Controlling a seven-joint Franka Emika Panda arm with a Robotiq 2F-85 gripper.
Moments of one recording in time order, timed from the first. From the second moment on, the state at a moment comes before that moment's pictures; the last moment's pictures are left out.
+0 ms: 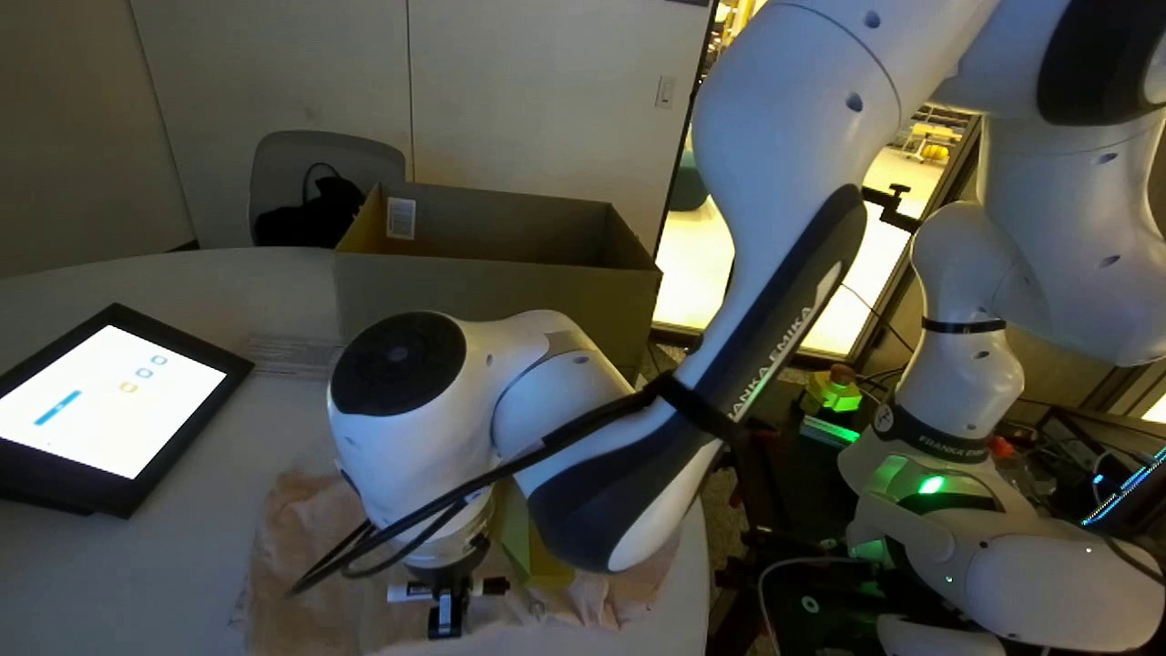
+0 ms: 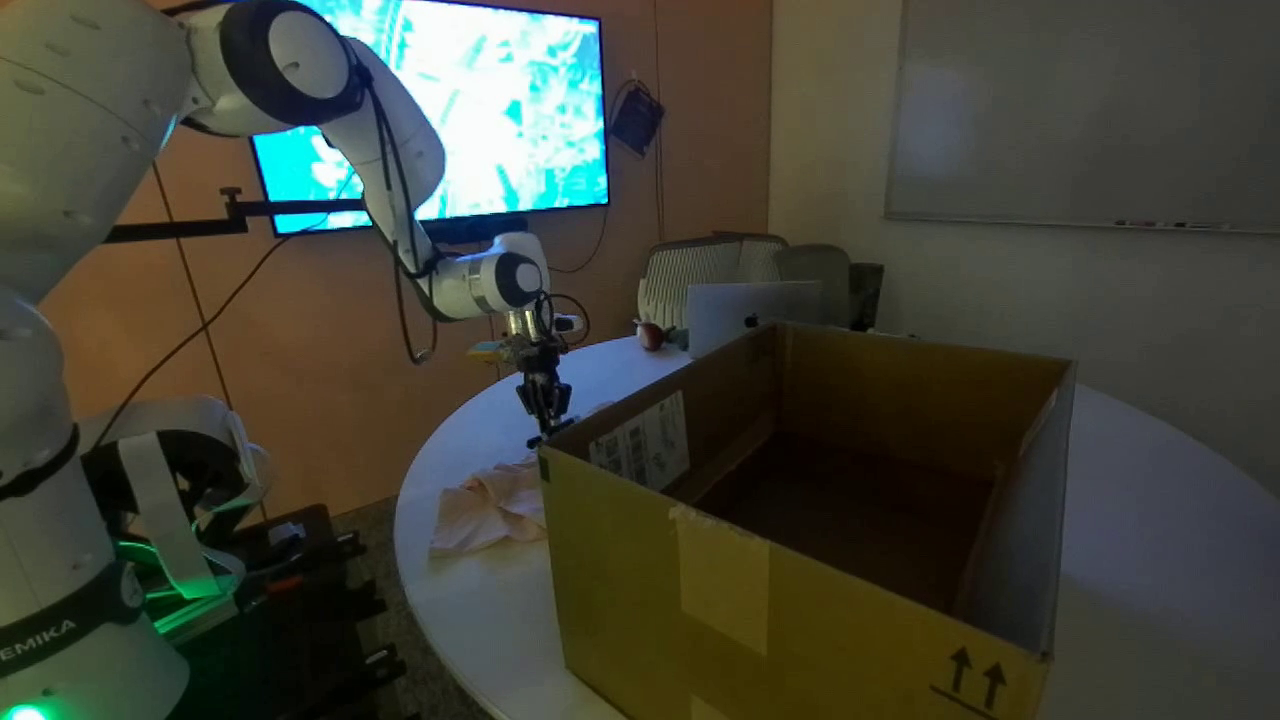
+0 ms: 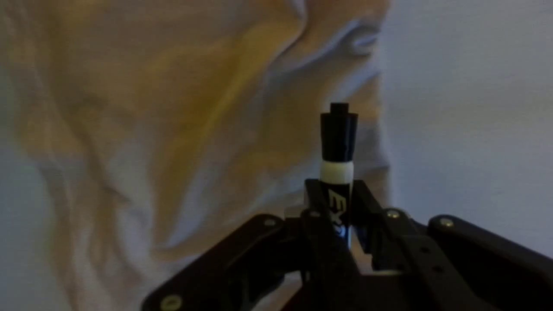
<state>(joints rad) 0.51 0.67 0.00 -1.83 -0.29 2.37 0.45</state>
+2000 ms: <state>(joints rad) 0.34 0.70 -0.02 -1.80 0.03 2.39 0.67</state>
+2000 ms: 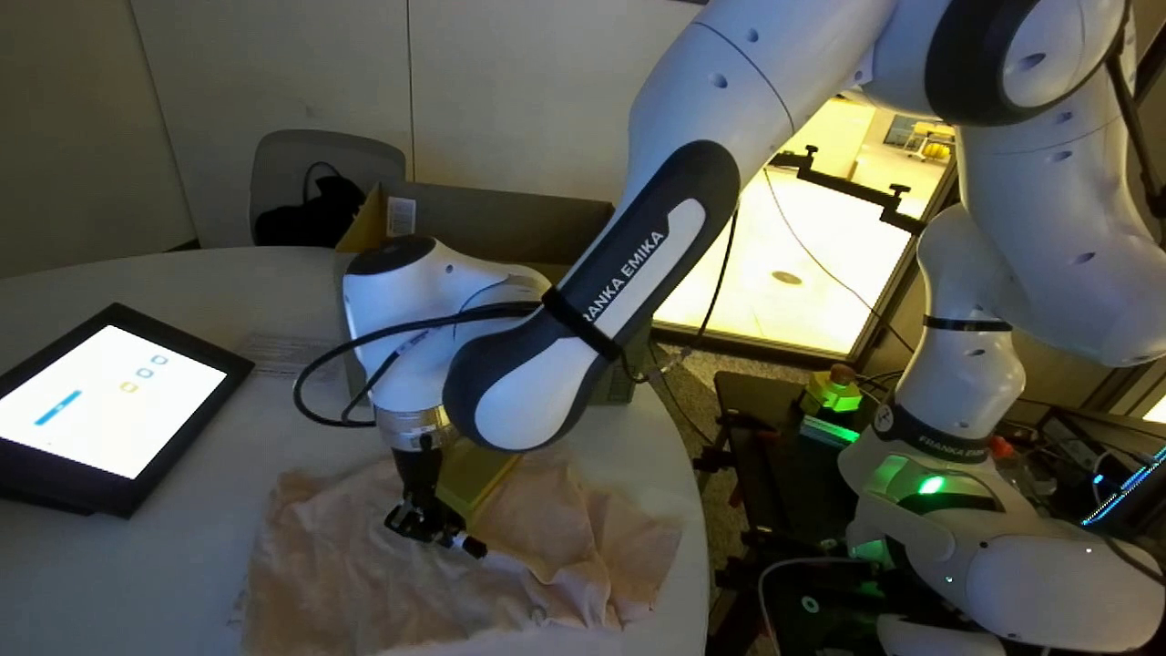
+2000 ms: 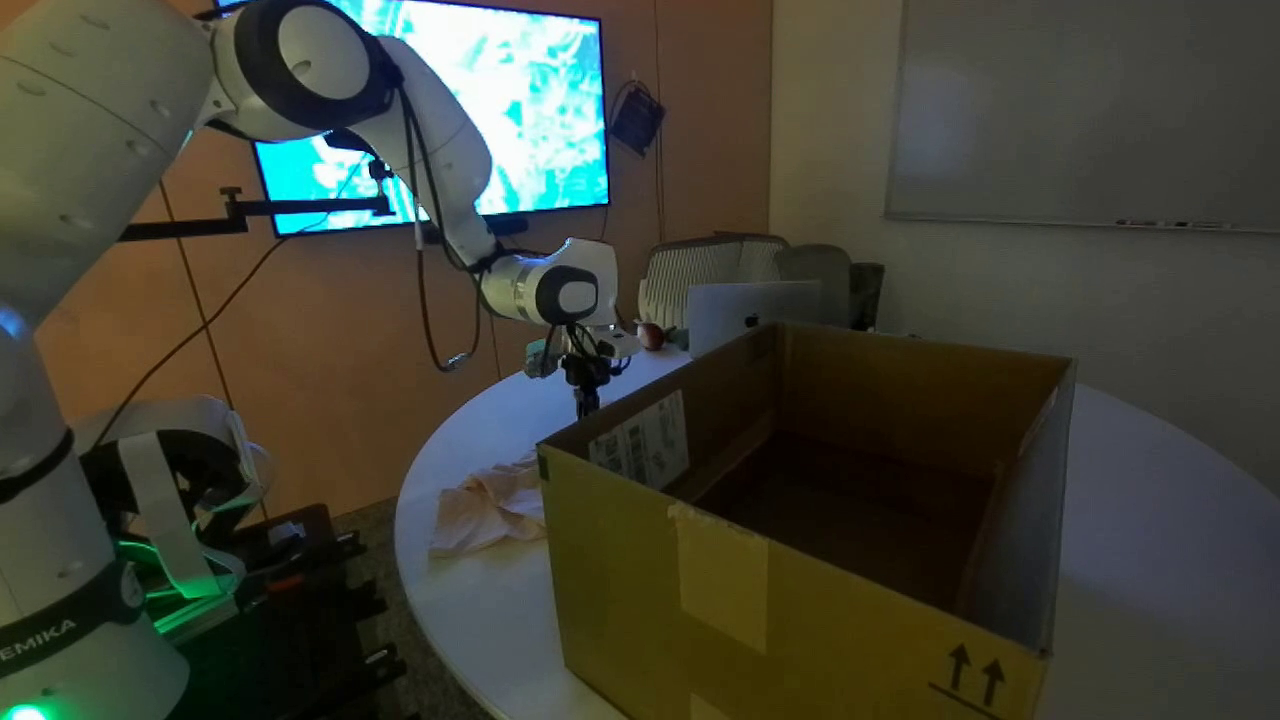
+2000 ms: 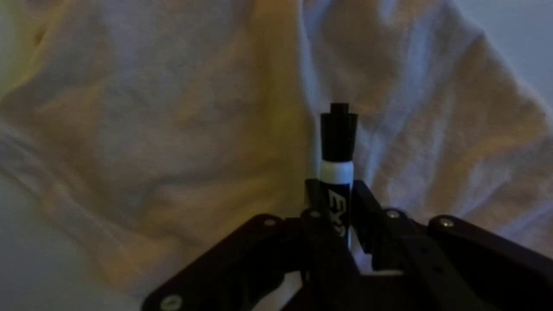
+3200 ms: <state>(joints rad) 0.54 0.69 -0.18 -2.02 0.19 3.00 1.36</state>
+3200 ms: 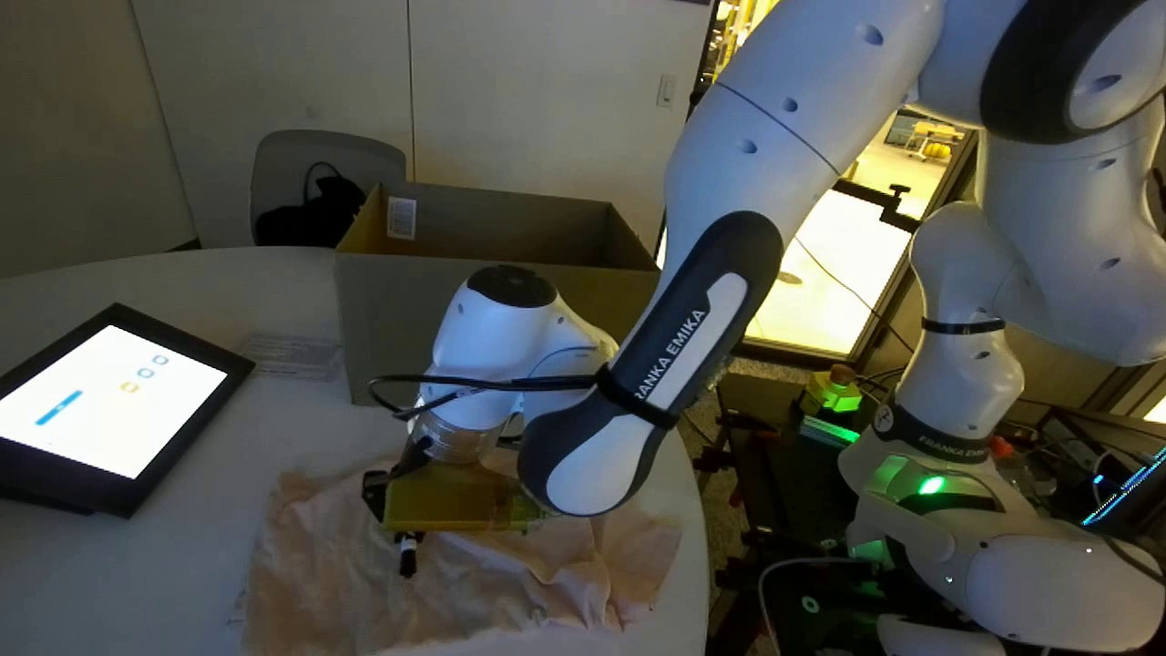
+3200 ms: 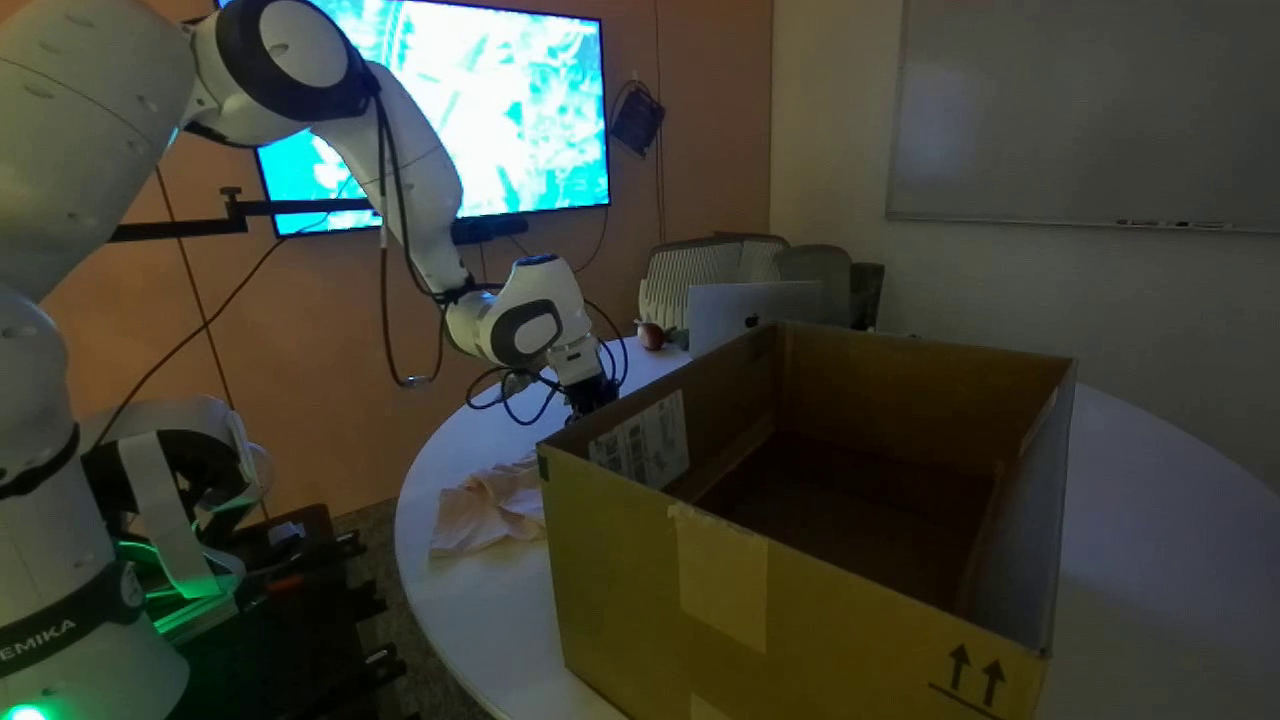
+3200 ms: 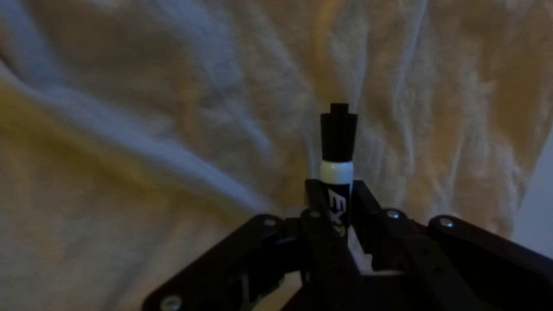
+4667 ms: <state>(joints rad) 0.73 0.66 -0.36 -2.13 0.04 2.89 1.57</state>
